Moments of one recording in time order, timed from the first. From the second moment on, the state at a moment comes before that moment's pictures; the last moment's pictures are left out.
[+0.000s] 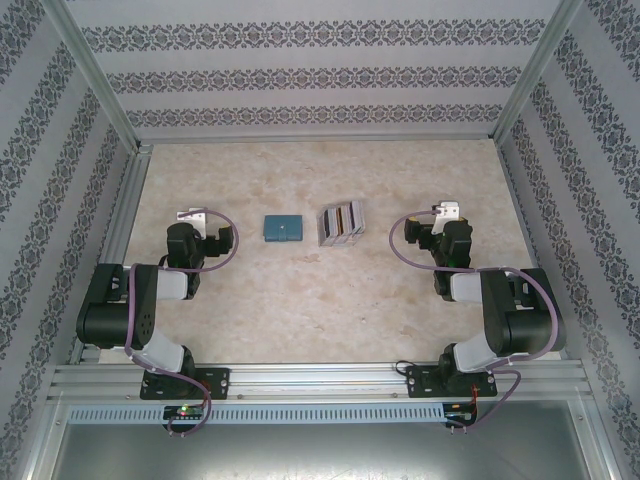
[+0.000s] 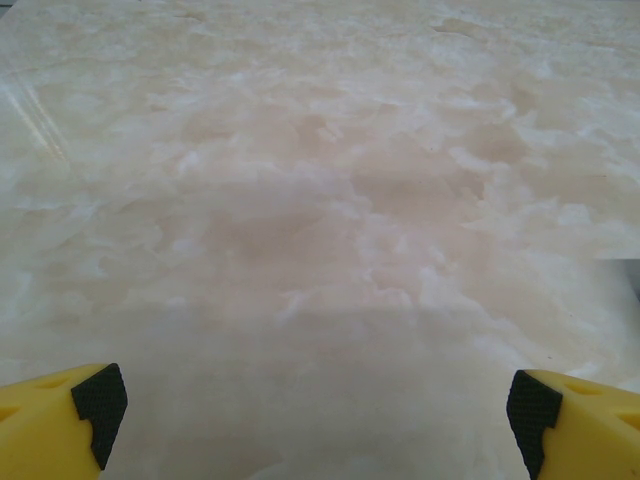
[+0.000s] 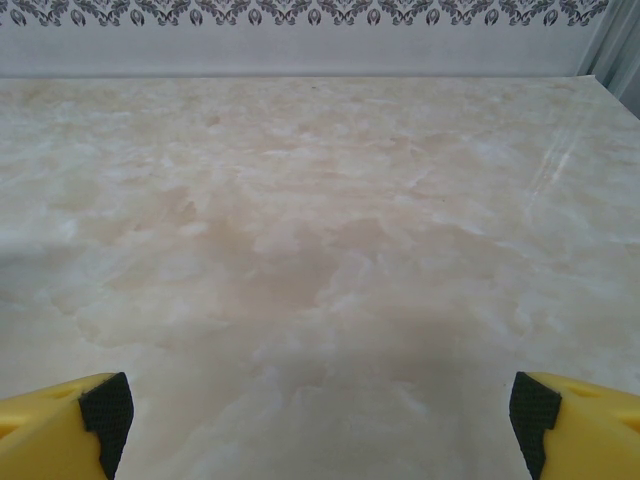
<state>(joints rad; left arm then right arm) 0.03 1.56 0.41 0.70 0.02 -0.02 0.01 1.50 0.37 0.78 0.01 0.03</state>
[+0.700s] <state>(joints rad) 0.03 1.43 0.60 0.36 -0.09 -0.10 -0.01 1.15 0.49 0.37 -0.03 0.23</state>
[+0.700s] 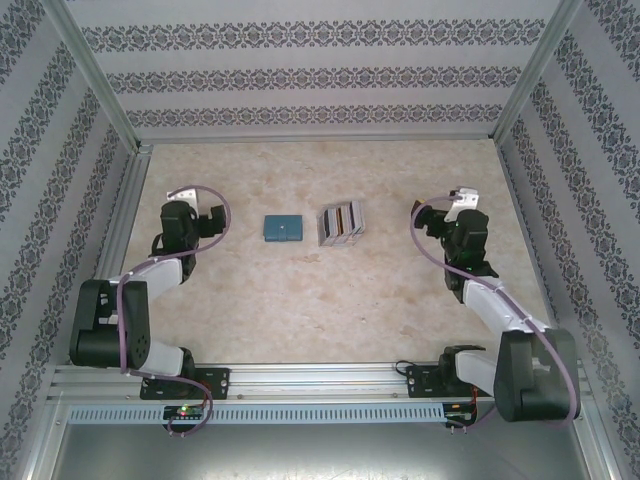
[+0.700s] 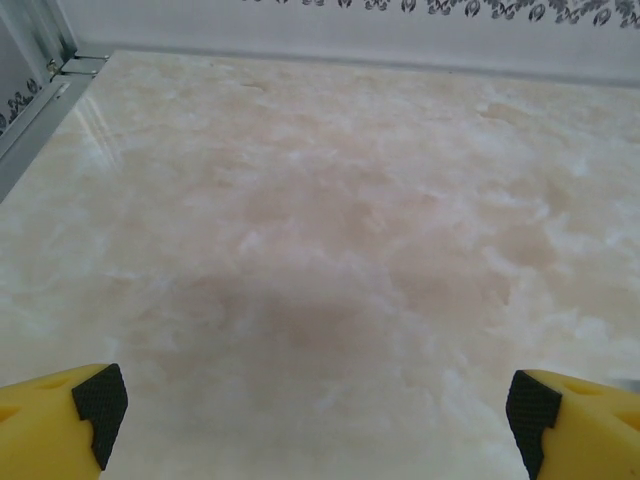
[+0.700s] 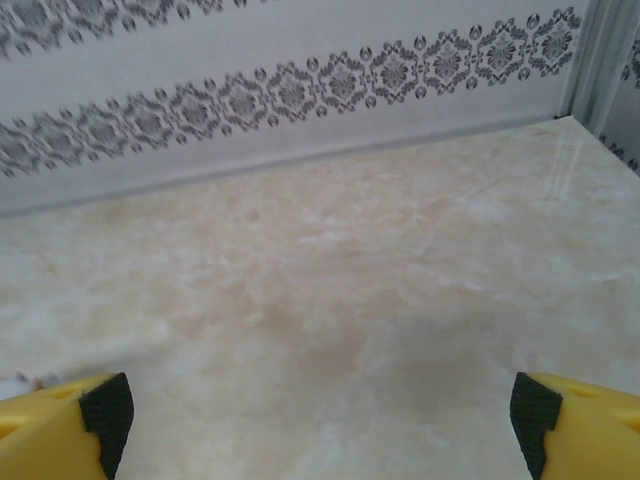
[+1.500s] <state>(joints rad) 0.03 1.30 0.69 0.03 0.16 -0.39 0.30 1.30 0.91 -0.32 -0.22 0.36</state>
